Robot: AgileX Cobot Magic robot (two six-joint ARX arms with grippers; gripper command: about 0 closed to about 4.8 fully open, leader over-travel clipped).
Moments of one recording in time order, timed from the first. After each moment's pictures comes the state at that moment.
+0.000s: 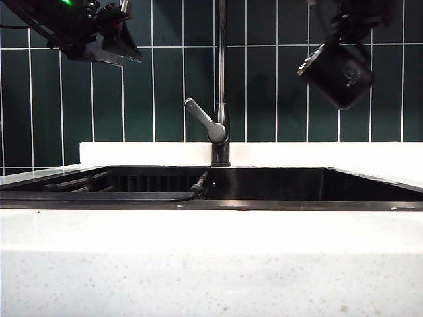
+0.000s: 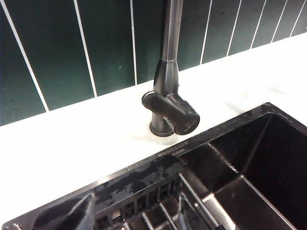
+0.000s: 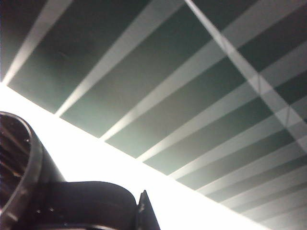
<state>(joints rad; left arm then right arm) -0.25 1.43 1.09 0.12 0.30 0.10 0.18 1.60 1.39 0.05 0.41 -0.67</state>
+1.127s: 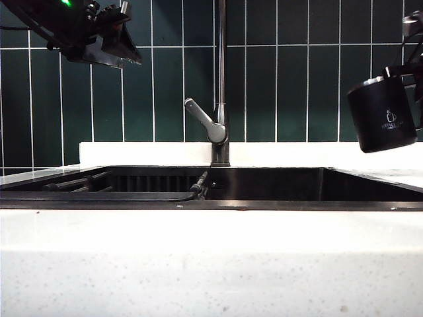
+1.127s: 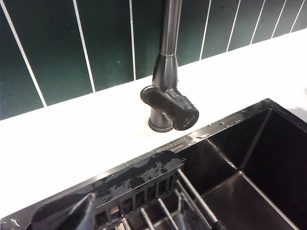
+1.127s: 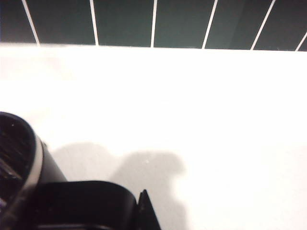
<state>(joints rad) -0.26 1.43 1.09 0.10 0.30 0.10 -0.10 1.47 0.94 0.21 0.10 -0.04</state>
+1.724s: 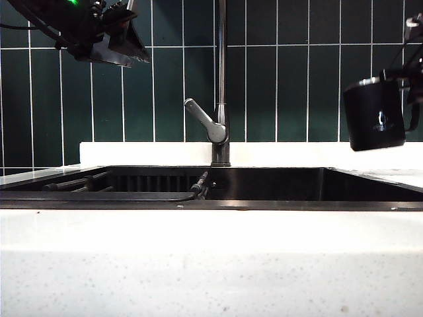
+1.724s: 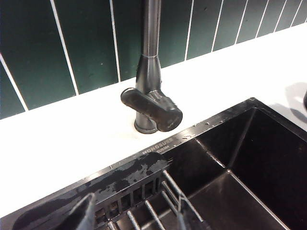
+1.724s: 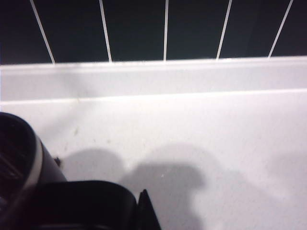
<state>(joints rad) -0.28 1.43 1.09 0.10 0.31 0.10 -0.11 1.52 0.93 0.33 0.04 0.00</state>
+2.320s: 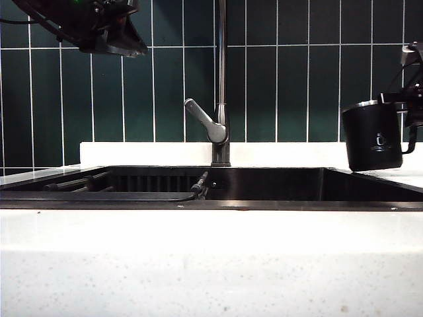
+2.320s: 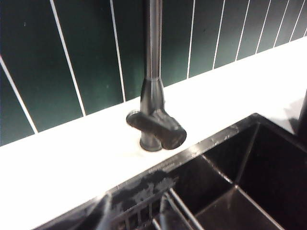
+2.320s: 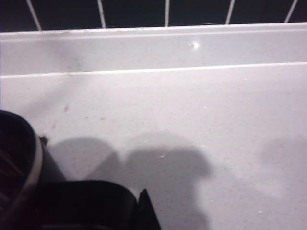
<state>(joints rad) -0.28 1.43 1.09 0.17 0.31 0.12 -0.12 1.61 0.92 0.37 0.03 0.00</state>
